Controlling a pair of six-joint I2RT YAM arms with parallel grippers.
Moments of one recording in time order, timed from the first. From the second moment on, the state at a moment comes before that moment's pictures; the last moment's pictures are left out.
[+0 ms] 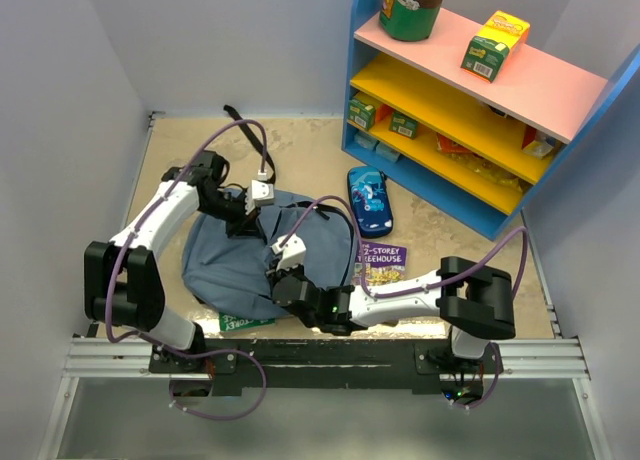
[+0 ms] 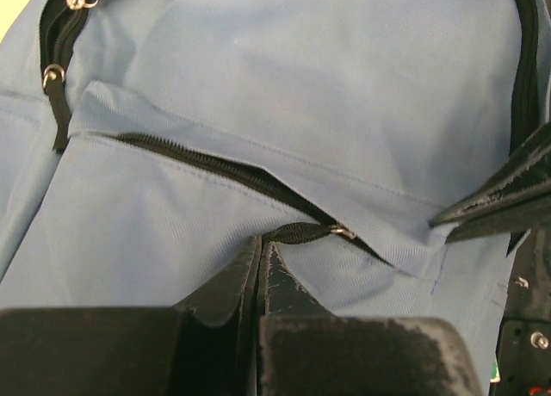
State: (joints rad) left arm -0.15 1.53 1.16 -0.98 0.82 1.09; right arm 1.41 1.72 0.95 0.33 0.73 0.60
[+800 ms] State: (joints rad) left arm -0.19 1.71 1.23 -0.48 0.50 0.58; right arm 1.44 1.71 0.88 0.35 0.72 0.57
